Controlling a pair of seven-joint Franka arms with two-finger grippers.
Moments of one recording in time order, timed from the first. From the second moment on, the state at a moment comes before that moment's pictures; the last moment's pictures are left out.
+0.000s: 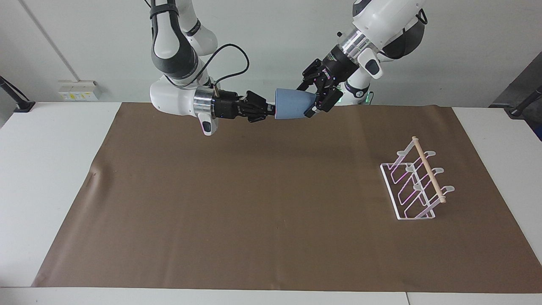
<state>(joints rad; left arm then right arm) -0.26 -0.04 -0.24 -1.68 -0.58 2.10 -2.00 0.17 0.00 0.10 -2.07 1.76 1.94 -0.28</state>
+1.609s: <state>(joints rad) -0.25 -0.04 -0.23 -1.68 -0.57 2.13 -2.03 0.15 0.00 0.09 -2.07 1.70 1.97 -0.28</state>
